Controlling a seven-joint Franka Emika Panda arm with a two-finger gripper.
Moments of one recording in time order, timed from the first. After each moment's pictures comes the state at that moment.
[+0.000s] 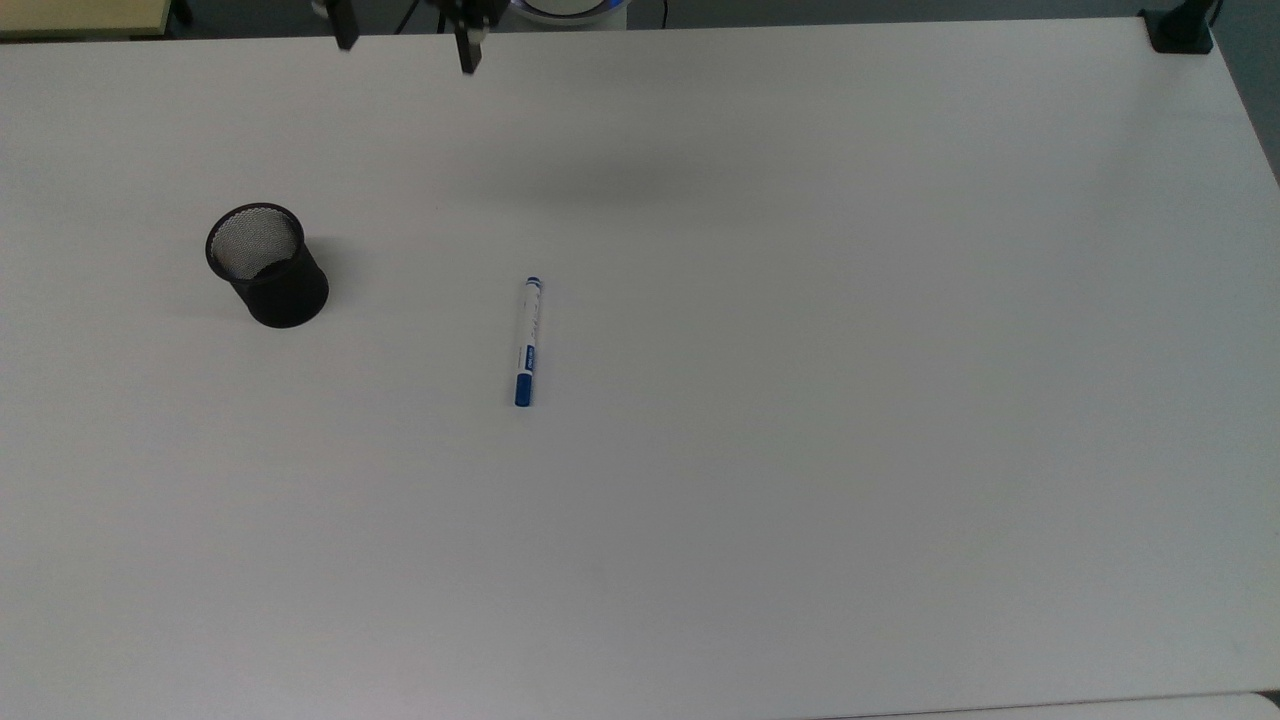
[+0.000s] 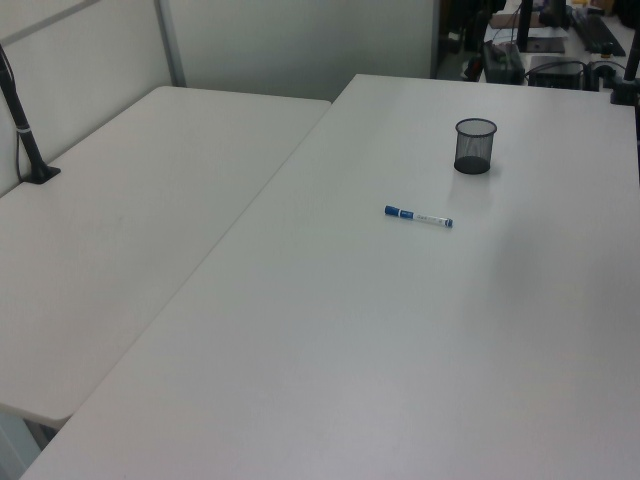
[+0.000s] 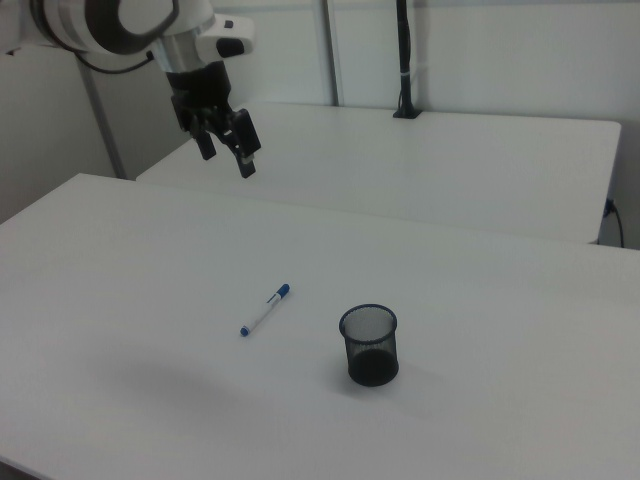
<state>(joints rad) -0.04 -0.01 -0.05 -1.58 0.01 1.73 0.15</state>
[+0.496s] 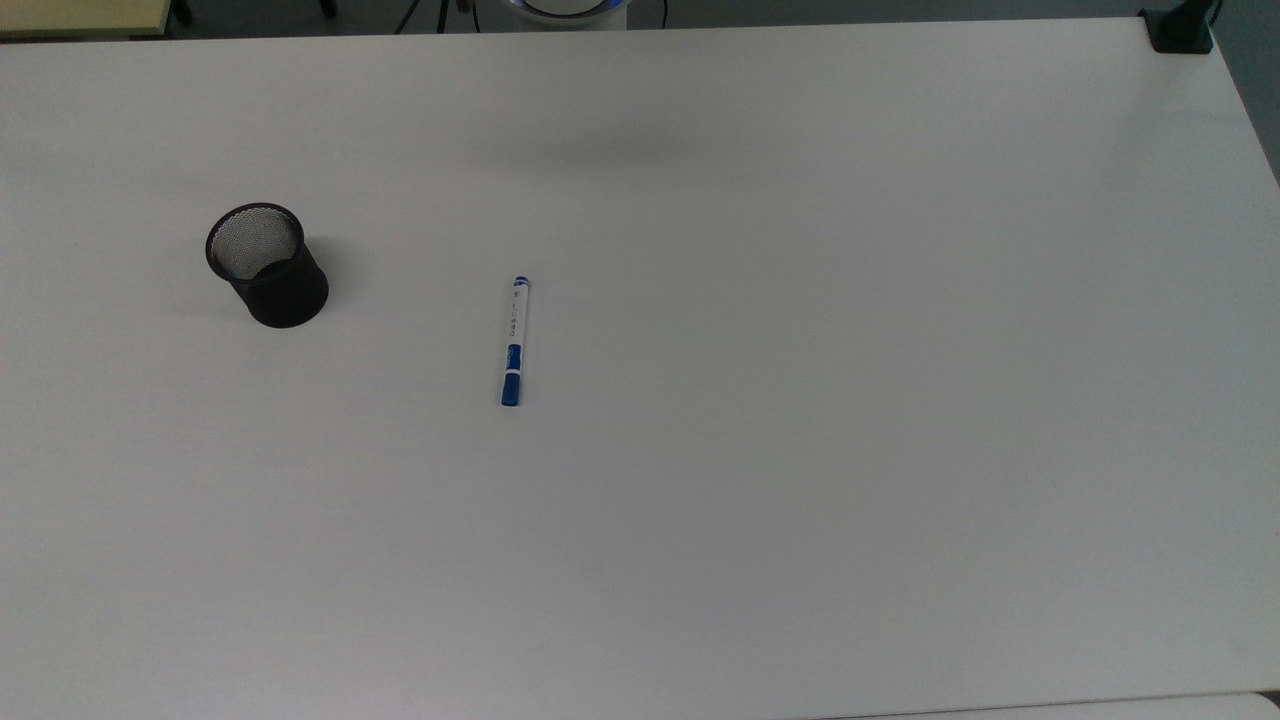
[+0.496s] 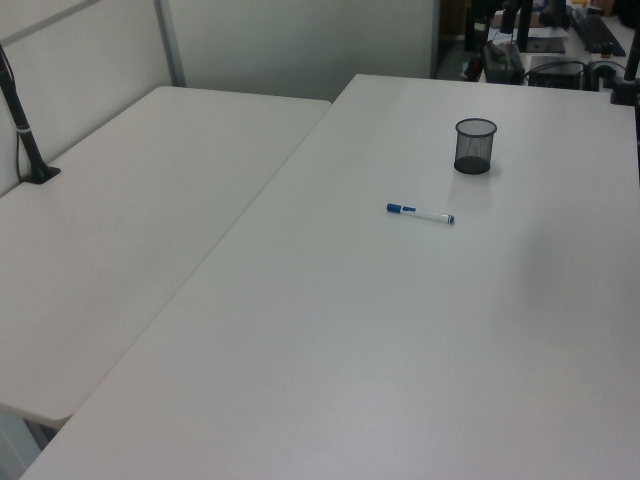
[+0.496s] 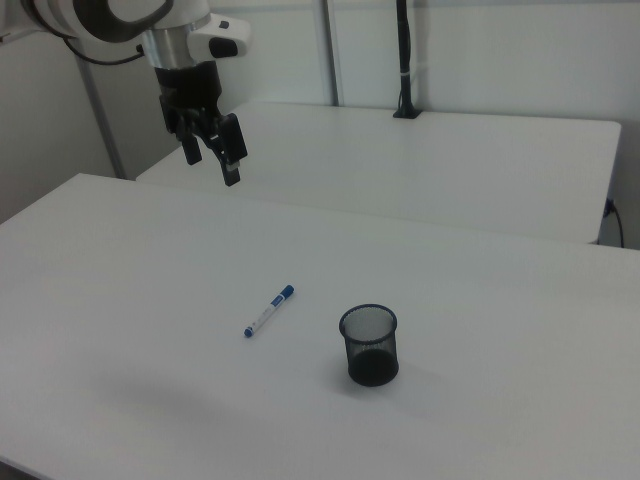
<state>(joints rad) -0.04 -0.04 -0.08 -1.57 0.04 1.59 0.16</state>
